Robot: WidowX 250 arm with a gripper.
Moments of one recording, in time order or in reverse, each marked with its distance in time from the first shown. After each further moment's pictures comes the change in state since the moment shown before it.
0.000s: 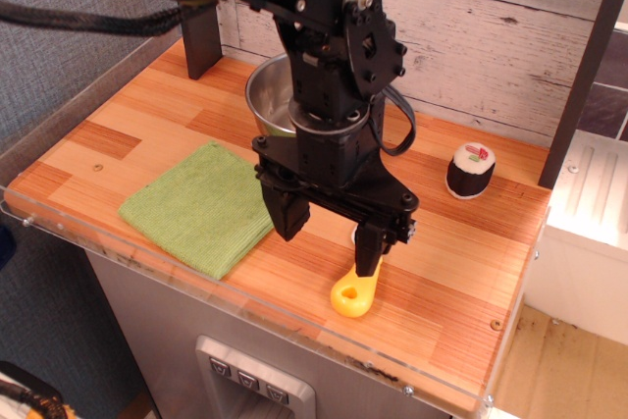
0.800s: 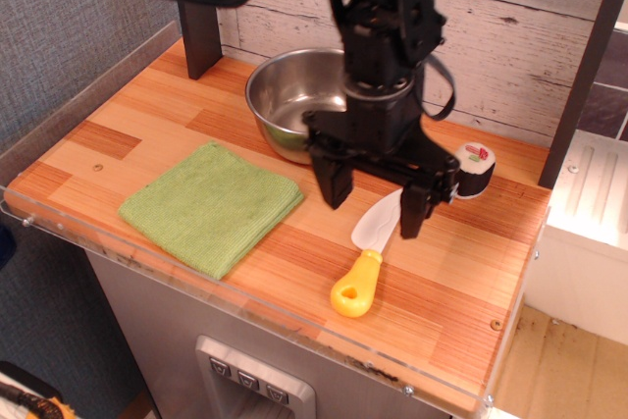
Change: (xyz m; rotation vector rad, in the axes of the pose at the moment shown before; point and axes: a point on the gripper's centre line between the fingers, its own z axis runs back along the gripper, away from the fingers) arm 0.046 -0.007 -0.014 -0.030 -0.001 0.007
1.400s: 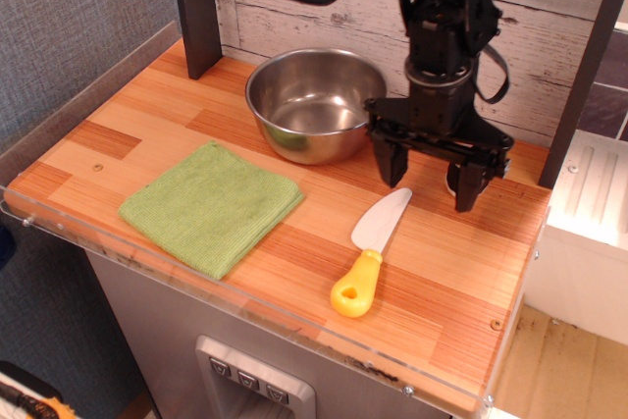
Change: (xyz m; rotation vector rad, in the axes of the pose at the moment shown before) arm 0.053 -0.018 -0.027 -0.024 -0.035 -0.002
